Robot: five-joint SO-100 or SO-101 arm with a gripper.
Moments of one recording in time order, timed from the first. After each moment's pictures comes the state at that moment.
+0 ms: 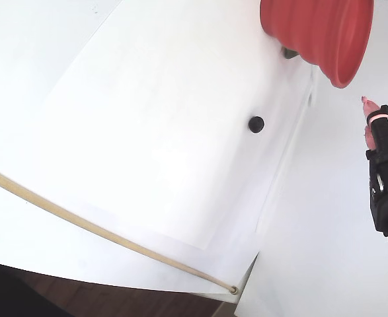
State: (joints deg) arm 14.2 96.3 105.9 -9.1 -87.4
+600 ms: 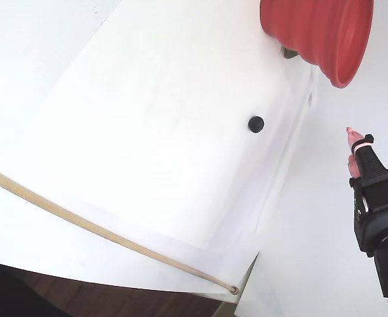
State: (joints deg) arm 19.1 96.3 109.2 -9.1 -84.2
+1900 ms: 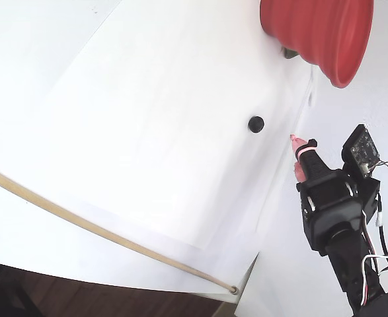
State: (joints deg) arm 19.4 82.4 109.2 -13.6 -81.6
